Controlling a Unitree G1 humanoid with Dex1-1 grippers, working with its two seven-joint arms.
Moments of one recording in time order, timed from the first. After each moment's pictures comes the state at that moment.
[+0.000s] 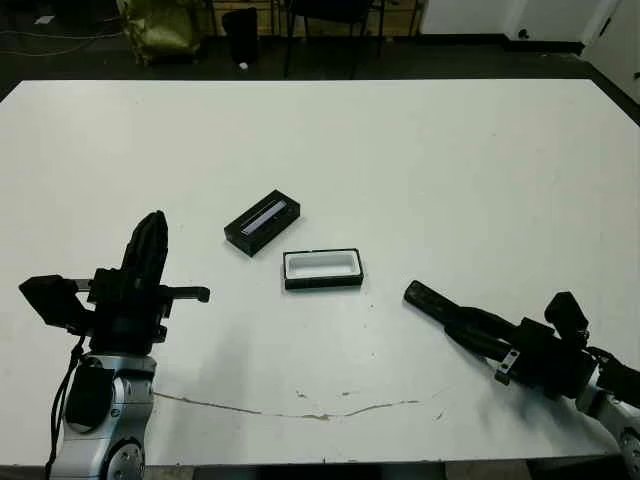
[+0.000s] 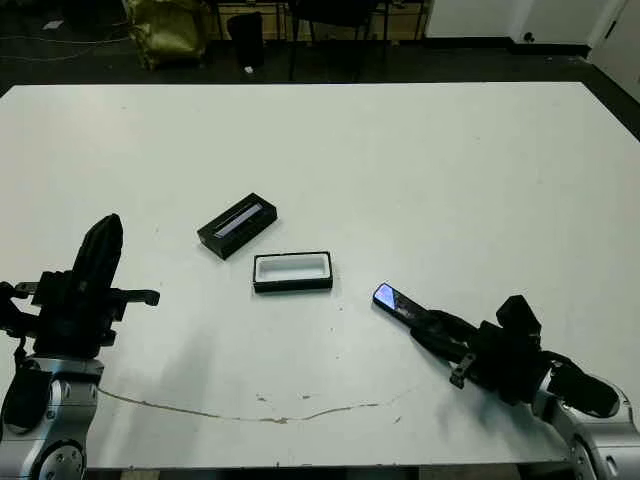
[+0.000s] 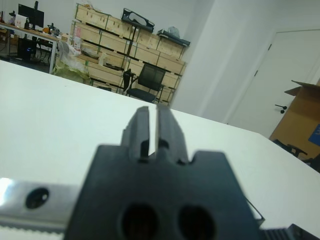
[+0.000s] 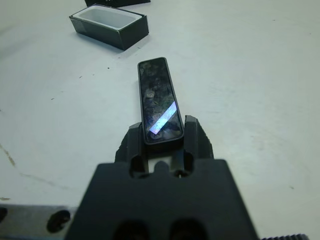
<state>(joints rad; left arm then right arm) 0.19 0.09 0.13 -0.49 -0.42 0.07 -0.13 0.15 -0.66 -0.10 -0.11 0.38 0.25 0.84</state>
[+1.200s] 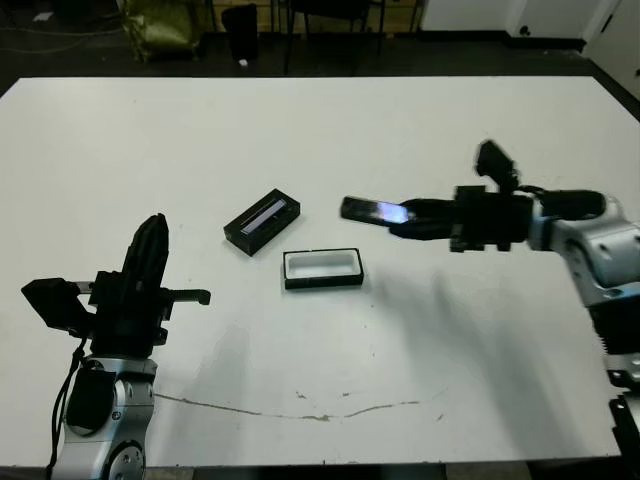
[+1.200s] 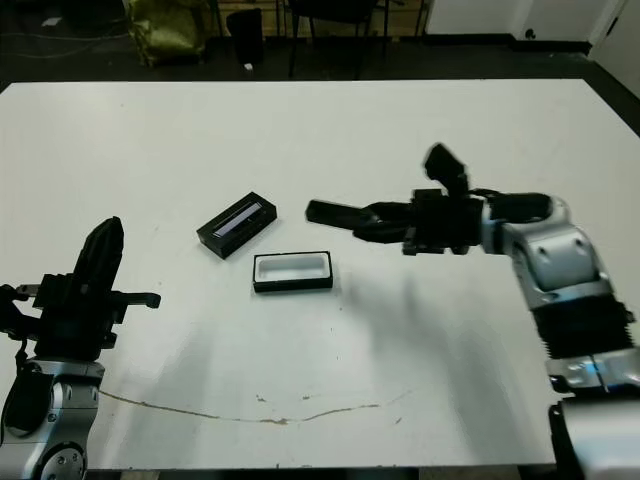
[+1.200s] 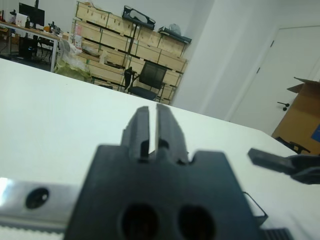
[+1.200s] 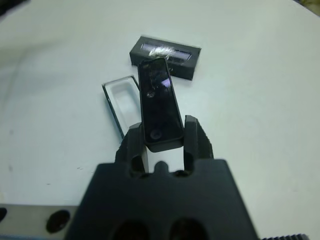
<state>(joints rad) 0.20 0.09 0.12 -0.49 -0.41 0.05 -0.14 -0.74 -0.62 0.28 0.35 0.22 0.38 1.20</state>
